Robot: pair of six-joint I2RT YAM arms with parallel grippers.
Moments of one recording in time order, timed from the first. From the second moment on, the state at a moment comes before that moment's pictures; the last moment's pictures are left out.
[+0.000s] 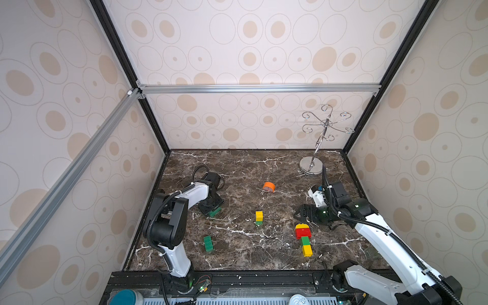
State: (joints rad) left arm -0.24 1.76 1.07 -0.73 -0.06 -1.00; right arm 0.33 1.03 0.92 -0.98 -0.33 0.42
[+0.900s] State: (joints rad) left arm -0.56 1.71 1.51 -1.00 -0.08 -0.79; right arm 0.33 1.02 0.88 -0.96 -0.32 0.42
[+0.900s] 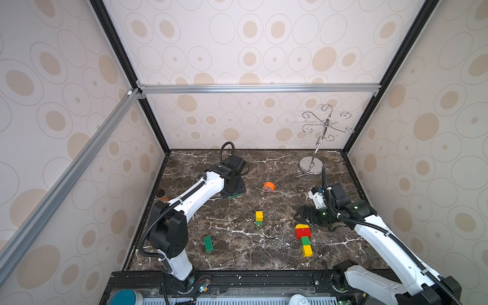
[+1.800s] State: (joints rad) left arm -0.82 1.88 1.69 -1.16 0.04 -0.76; right arm 0.33 0.99 0.86 -0.96 -0.32 0.42
